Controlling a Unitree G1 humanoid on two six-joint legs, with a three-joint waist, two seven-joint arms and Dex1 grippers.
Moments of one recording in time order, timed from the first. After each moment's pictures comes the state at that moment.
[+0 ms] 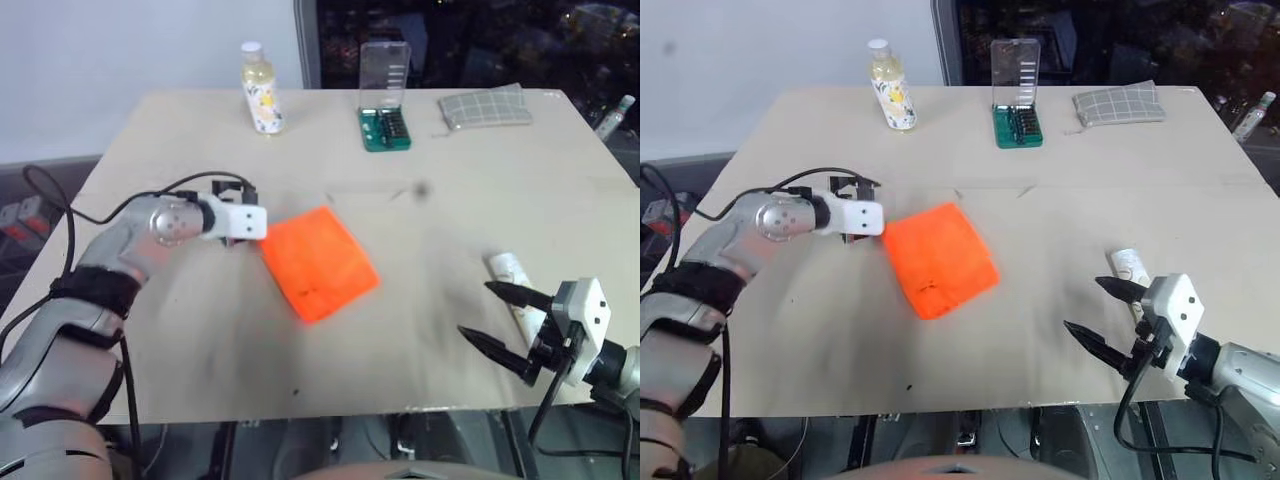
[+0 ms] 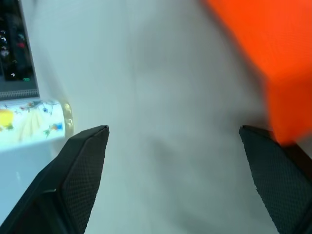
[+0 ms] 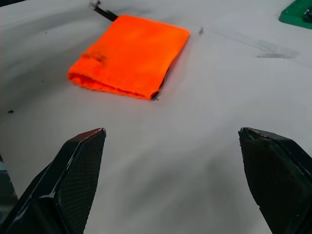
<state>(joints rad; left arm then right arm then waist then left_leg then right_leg) -0.84 0.86 -0.42 0.68 0.24 -0.34 -0.75 0.37 -0.69 -0.33 -0.73 0.64 0.45 0.80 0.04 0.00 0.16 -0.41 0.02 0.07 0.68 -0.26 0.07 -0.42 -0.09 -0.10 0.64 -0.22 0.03</state>
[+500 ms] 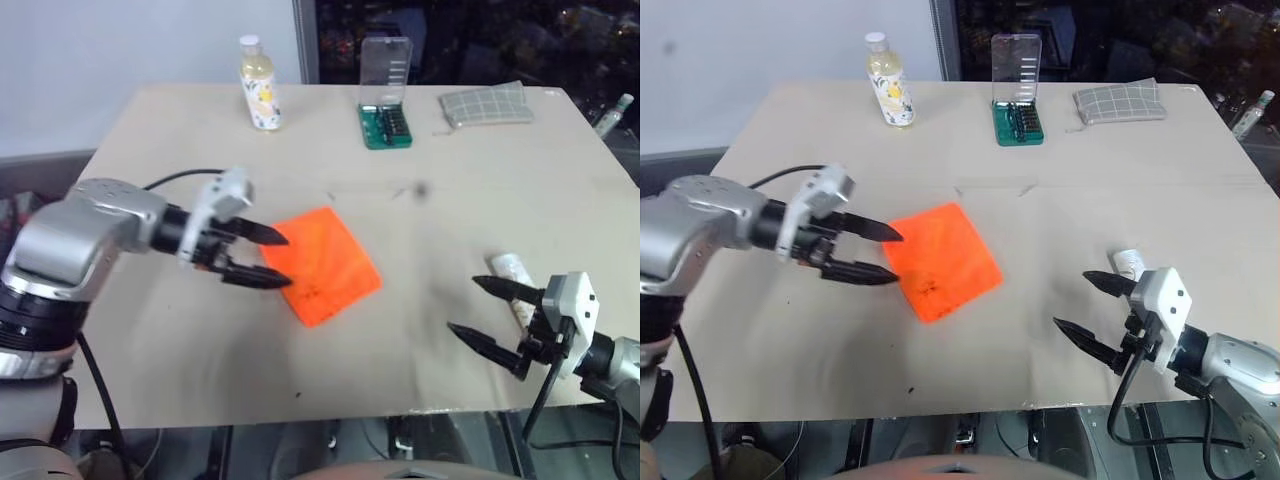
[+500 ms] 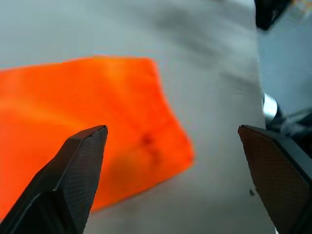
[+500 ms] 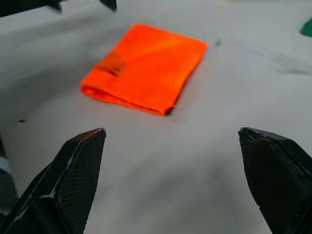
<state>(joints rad) -0.64 1.05 -0.20 -0.32 -0.53 0.91 -1.29 0.31 -0.70 -0.28 -0.72 0.66 0.46 0.81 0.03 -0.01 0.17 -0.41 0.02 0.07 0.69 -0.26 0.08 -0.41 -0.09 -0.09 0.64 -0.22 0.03</state>
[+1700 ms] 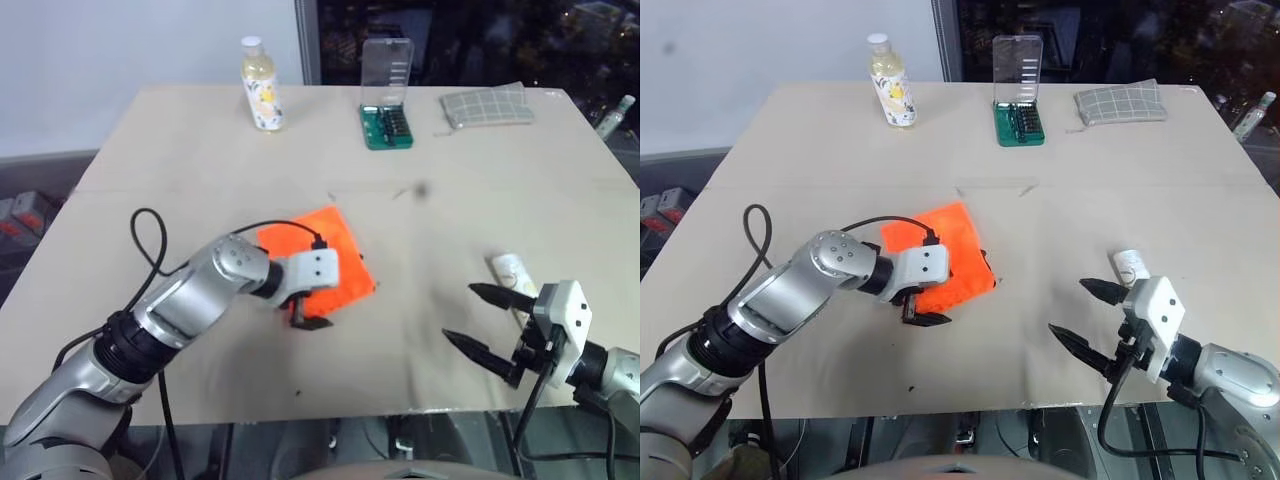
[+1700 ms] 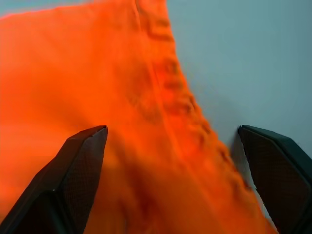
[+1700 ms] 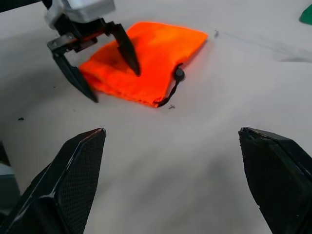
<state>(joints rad) -0.60 0.88 -0.55 -0.33 -0.09 0.67 -1.10 0.37 -0.69 -0.26 -0.78 0.64 0.47 0.74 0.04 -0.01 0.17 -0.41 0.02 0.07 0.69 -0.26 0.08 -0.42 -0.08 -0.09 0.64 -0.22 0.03</state>
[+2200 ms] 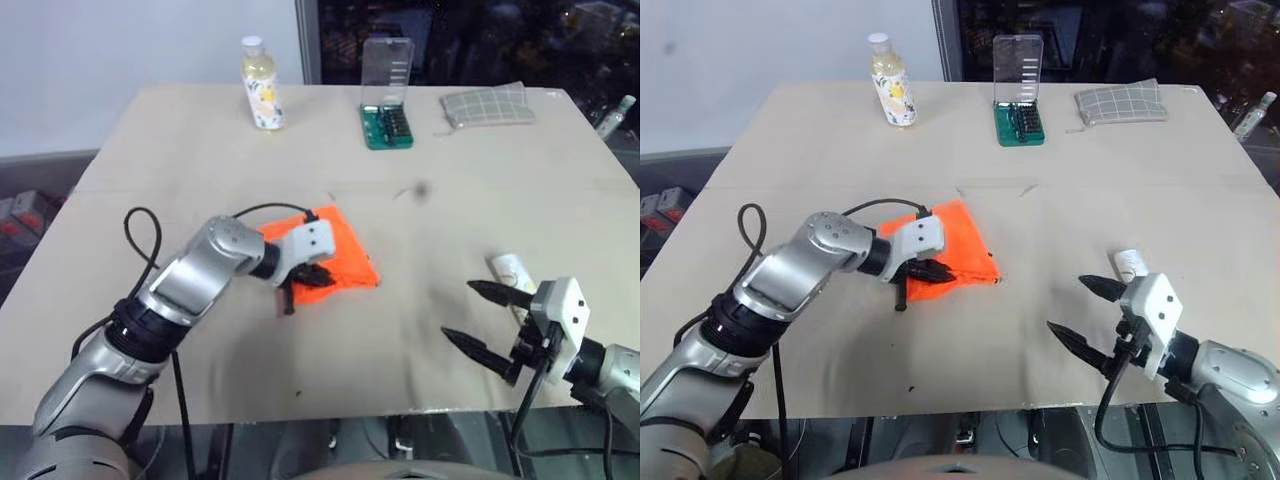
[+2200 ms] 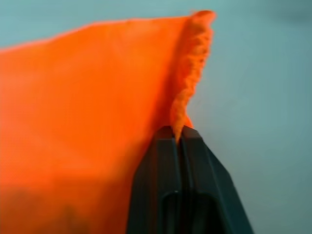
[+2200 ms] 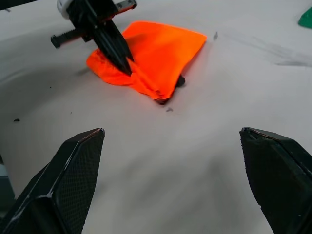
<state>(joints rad) -0.67 0.80 -0.41 -0.23 -0.22 0.83 -1.16 0.34 -0.69 -0.25 -0.77 0.63 0.47 0.73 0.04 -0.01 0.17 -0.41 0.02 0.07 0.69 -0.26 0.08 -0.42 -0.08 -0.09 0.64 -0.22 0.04</state>
